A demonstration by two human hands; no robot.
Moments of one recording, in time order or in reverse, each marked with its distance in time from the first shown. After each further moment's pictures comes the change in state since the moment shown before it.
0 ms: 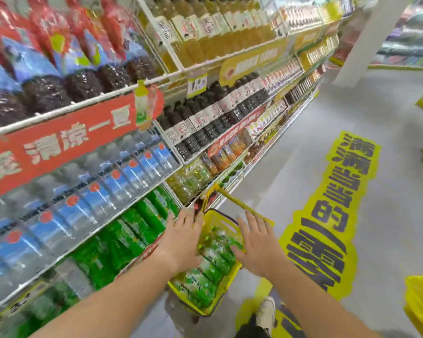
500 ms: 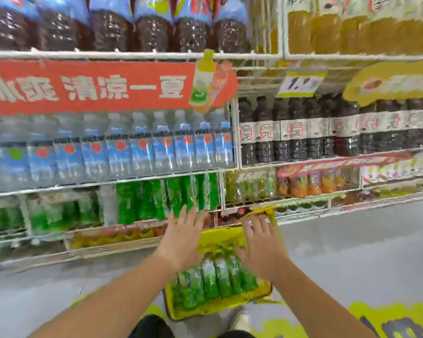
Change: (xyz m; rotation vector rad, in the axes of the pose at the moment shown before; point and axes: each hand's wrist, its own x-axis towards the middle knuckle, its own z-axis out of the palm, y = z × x) left_hand 0.080 0.014 0.039 -0.208 -0.169 -0.662; right_hand 0.212 0.038 0.021 -0.166 -0.167 -0.688
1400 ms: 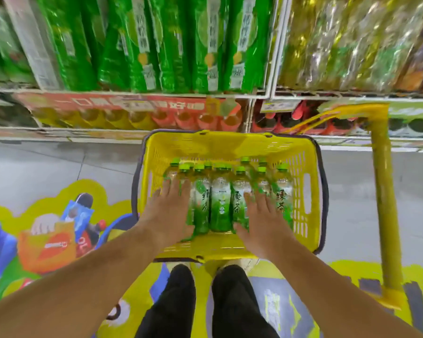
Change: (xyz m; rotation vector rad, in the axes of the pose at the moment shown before) left_hand 0.063 0.062 0.319 -0.272 -0.495 -0.282; right_hand 0.100 -0.002 0.337 0.156 -0.468 -0.179
